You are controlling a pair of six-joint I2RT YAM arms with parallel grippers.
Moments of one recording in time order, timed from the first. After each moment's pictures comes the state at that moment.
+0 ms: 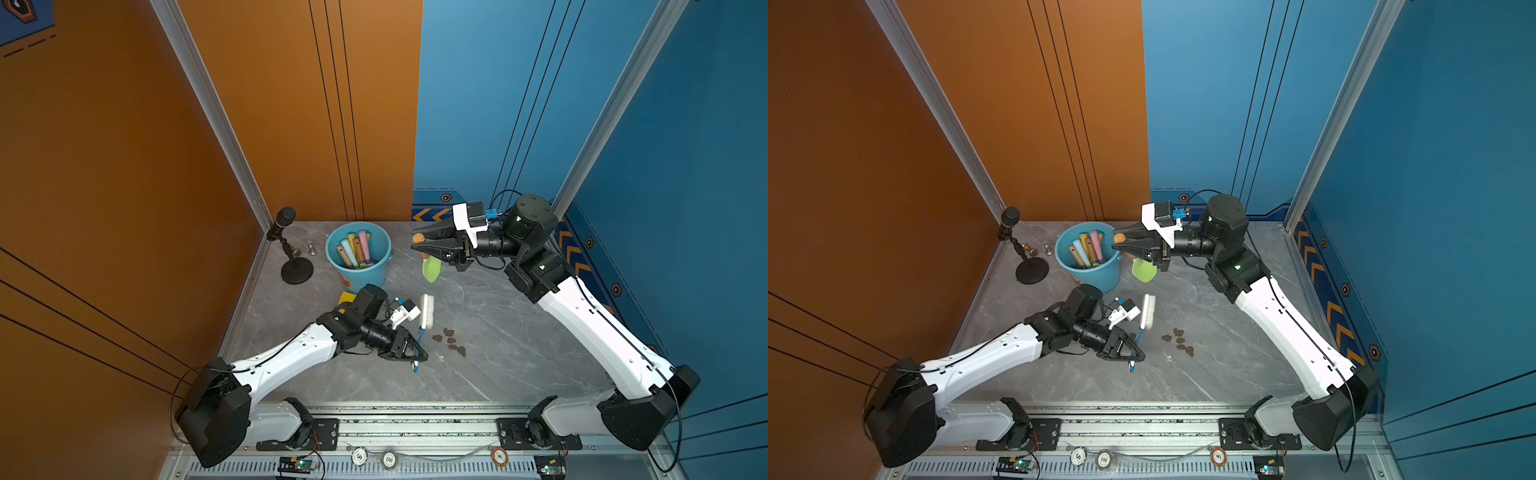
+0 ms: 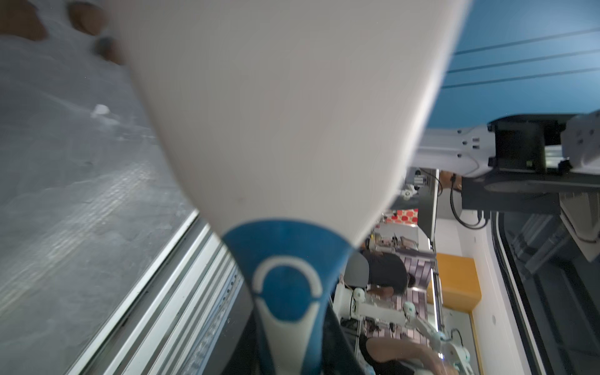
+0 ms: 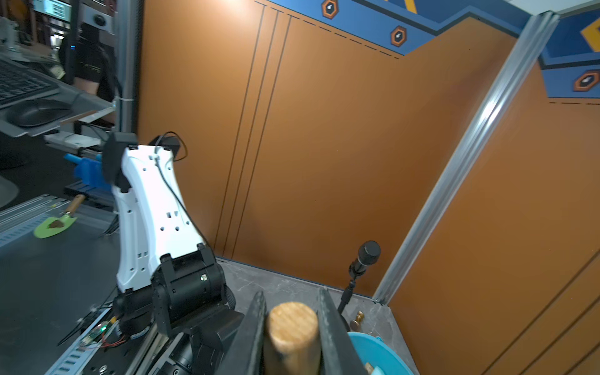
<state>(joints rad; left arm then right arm) -0.65 1.24 0.79 -0.35 0.95 -0.71 0.58 1.39 1.52 0.07 -0.95 -0.17</state>
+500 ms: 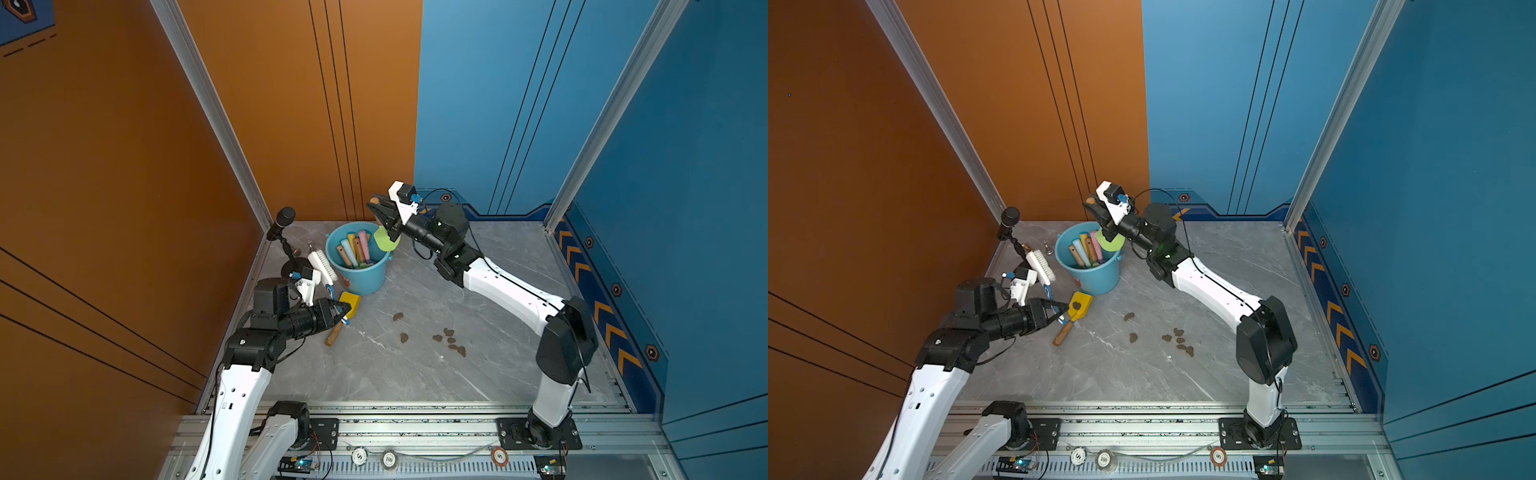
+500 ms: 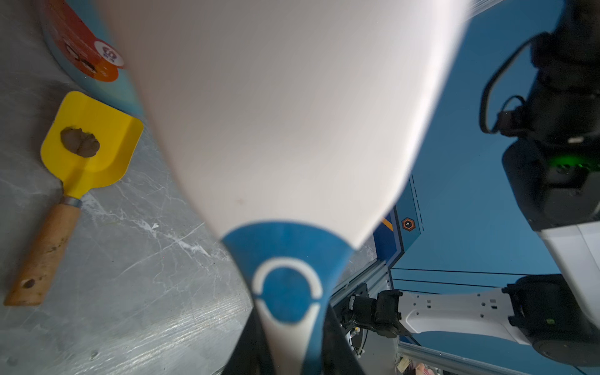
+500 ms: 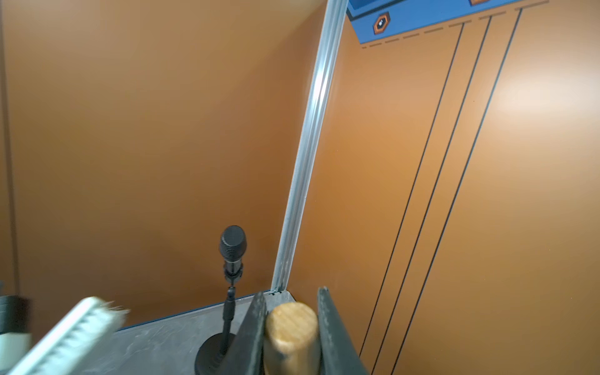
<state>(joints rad) -0.07 0.78 0.89 -0.80 0.68 -0.54 0.70 1.91 1.69 0.51 -0.29 -0.12</state>
